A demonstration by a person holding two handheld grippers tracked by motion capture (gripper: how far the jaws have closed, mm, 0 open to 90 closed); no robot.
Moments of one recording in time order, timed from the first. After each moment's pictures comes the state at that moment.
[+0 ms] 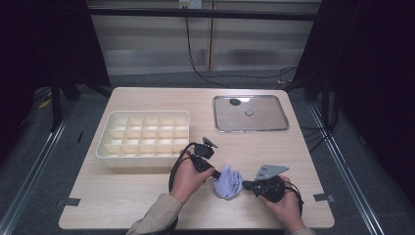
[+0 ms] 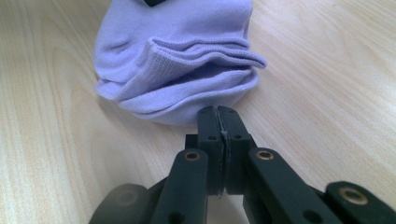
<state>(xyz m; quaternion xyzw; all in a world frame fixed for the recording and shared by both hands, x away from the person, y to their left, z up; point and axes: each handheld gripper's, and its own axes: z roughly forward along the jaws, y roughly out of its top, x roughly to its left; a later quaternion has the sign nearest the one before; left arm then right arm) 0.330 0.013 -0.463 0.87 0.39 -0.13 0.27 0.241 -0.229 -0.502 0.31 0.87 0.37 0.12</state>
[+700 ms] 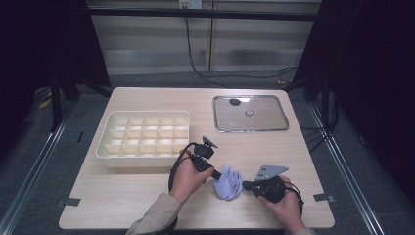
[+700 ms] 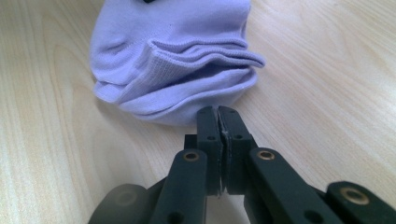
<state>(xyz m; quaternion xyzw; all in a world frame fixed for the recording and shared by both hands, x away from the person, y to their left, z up) 0.329 0.013 -0.460 0.86 0.40 -0.15 0.28 0.239 -0.229 -0.501 0.31 0.87 0.36 0.12</state>
